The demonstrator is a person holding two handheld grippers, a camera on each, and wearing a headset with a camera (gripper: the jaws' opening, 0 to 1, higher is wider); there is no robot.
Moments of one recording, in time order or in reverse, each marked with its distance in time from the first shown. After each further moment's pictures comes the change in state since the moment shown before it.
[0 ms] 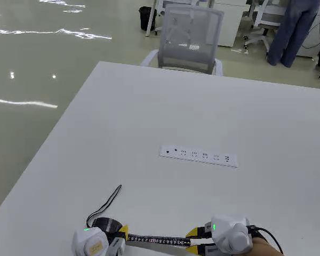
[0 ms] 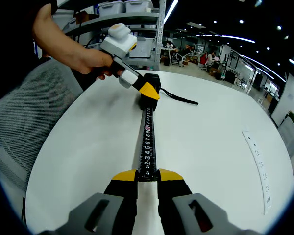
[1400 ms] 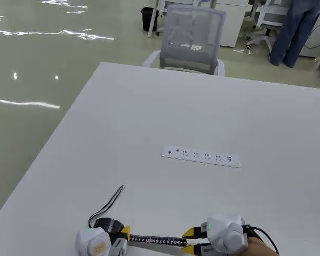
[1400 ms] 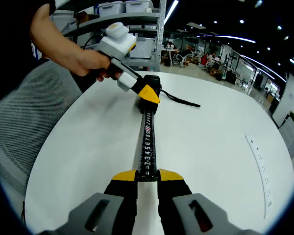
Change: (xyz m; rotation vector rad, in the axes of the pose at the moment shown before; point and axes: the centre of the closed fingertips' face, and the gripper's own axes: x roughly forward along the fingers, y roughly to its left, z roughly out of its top) left arm 0.000 -0.001 0.000 0.026 0.002 0.000; right arm 0.012 -0.001 0.009 0.001 -0.009 0.009
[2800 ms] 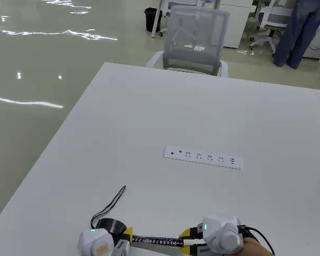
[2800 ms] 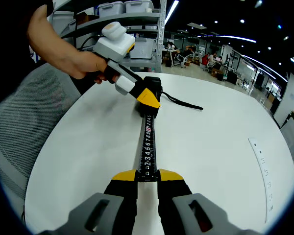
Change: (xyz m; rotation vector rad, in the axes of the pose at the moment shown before) left arm 0.002 0.000 -0.002 0.026 -0.001 -0.002; right arm 0.012 -0.001 0.008 0.003 -0.005 0.012
